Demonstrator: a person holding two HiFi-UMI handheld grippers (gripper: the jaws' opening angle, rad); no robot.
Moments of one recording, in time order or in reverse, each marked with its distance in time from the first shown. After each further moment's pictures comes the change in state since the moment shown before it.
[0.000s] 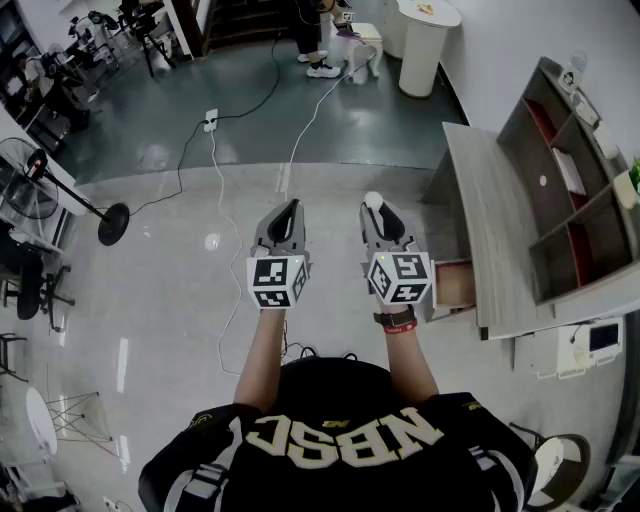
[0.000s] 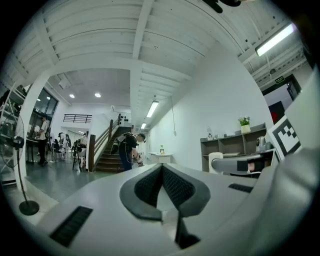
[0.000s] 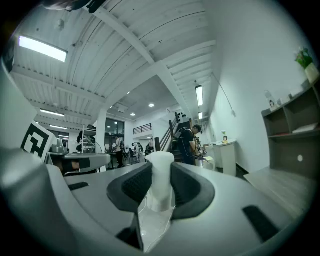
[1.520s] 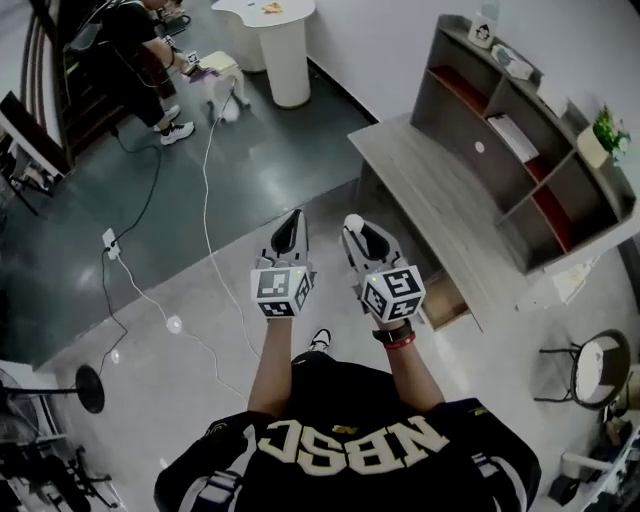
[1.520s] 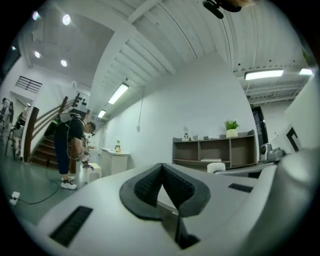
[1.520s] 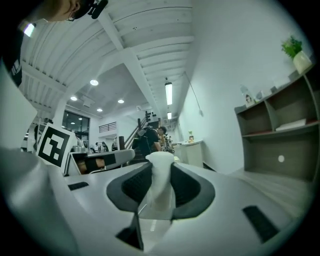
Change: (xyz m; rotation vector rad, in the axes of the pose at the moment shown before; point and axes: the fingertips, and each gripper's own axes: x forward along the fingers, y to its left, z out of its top) left arm 0.372 -0.069 -0.058 -0.119 0.013 -0.525; right arm 0.167 -0.231 -0.009 0.062 0.021 -0.358
